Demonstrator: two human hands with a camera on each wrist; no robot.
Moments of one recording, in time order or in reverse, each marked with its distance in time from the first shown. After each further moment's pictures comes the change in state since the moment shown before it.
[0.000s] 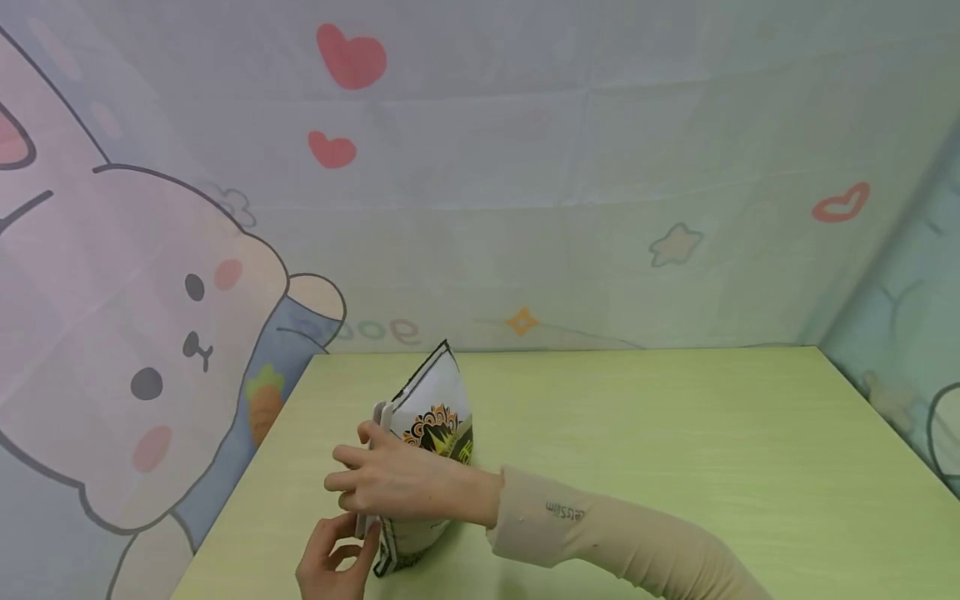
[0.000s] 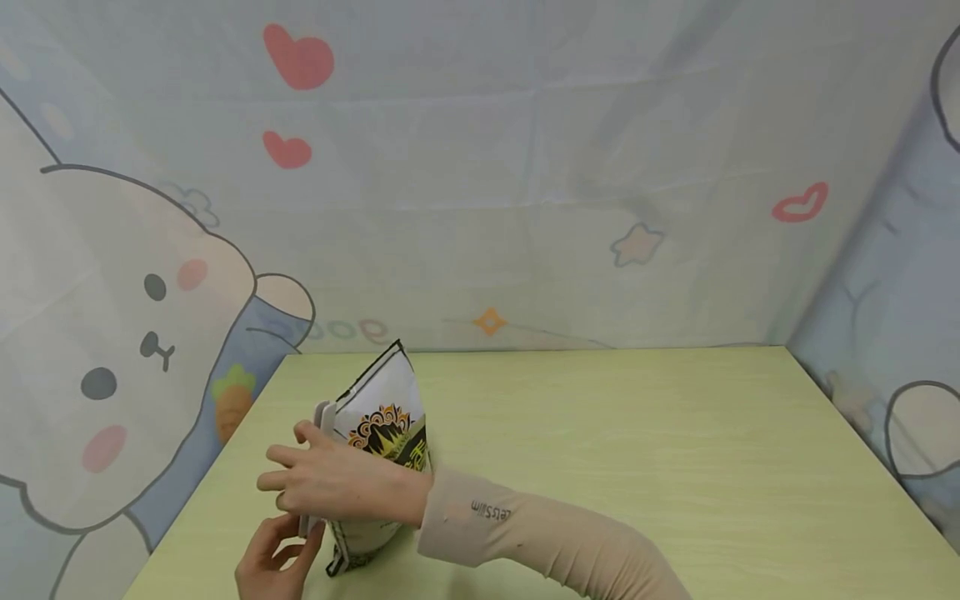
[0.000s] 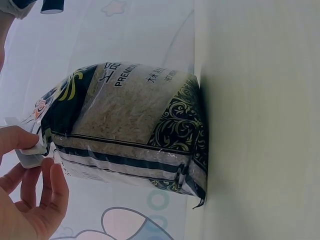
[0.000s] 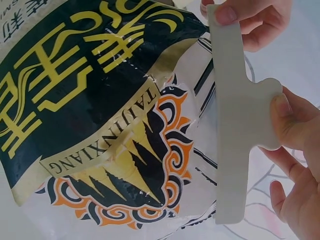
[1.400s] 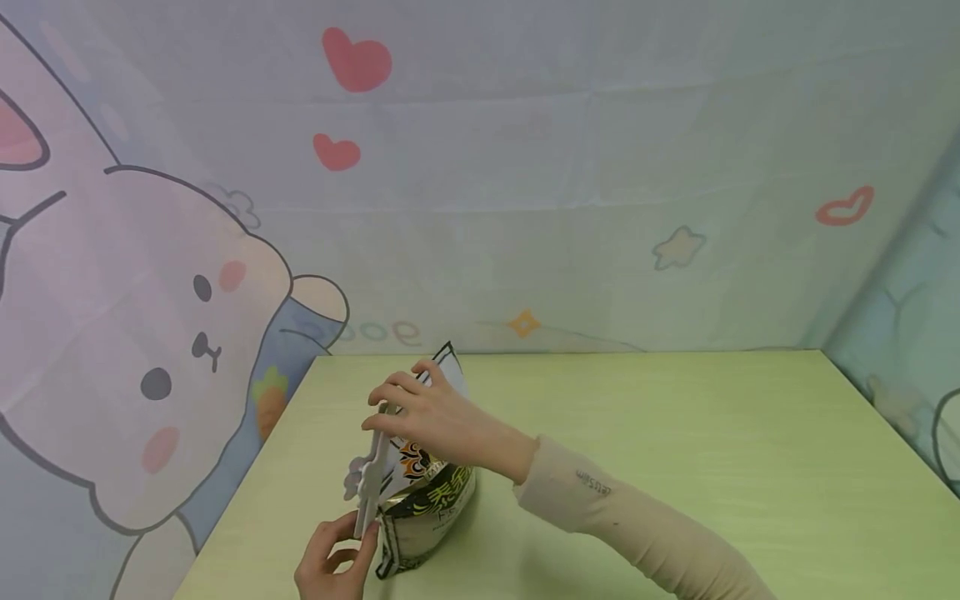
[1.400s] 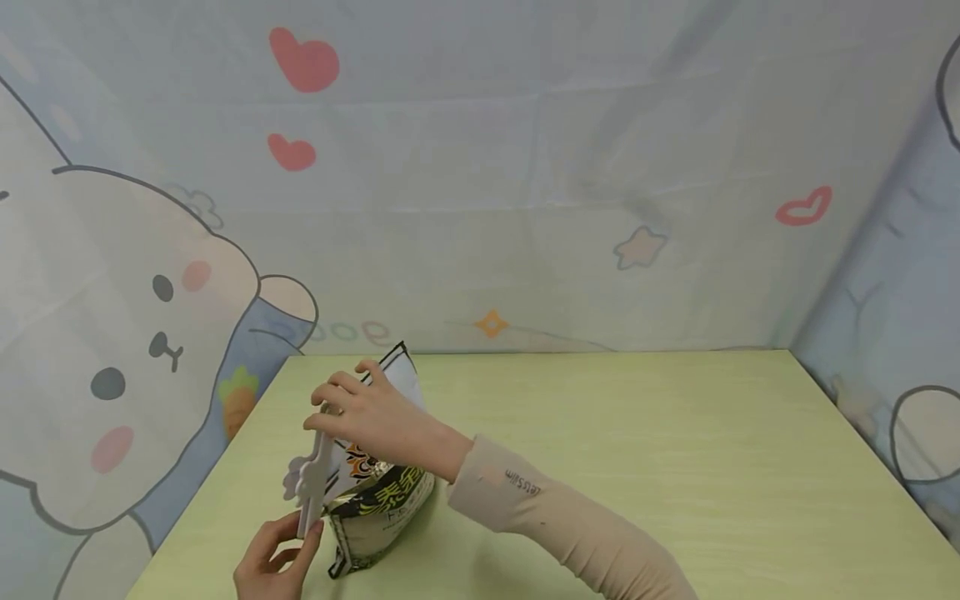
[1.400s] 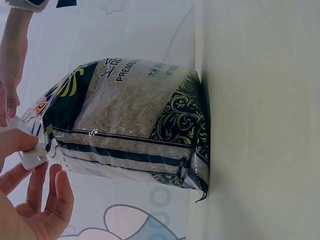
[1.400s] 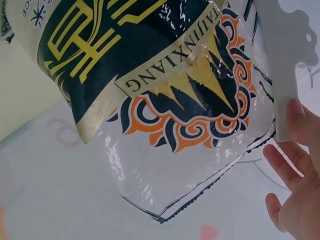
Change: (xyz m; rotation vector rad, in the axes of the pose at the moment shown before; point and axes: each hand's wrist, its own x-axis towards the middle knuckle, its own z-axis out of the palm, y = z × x) left_hand 0.006 0.015 0.000 0.043 0.100 0.016; right_hand -0.029 0.044 0.021 0.235 0.115 0.258
